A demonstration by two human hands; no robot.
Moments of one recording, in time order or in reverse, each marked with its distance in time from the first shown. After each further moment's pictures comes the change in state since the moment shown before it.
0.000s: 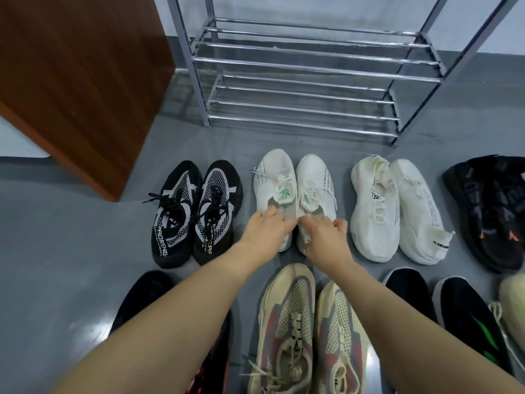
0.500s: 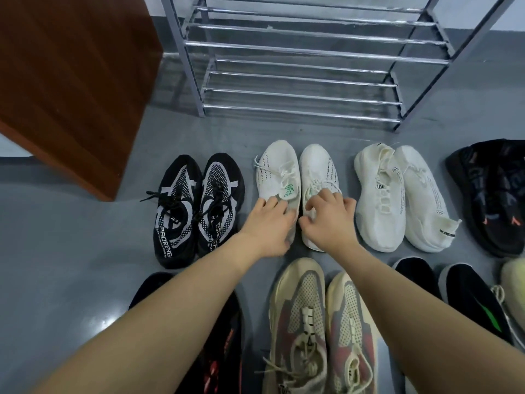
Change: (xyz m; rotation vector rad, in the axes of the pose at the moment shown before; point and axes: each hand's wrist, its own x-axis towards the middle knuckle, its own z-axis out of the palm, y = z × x) left_hand -0.003 -0.015 -0.008 -0.026 0.042 0.095; right_hand 0.022 -0.012 -0.007 0.072 0.131 0.129
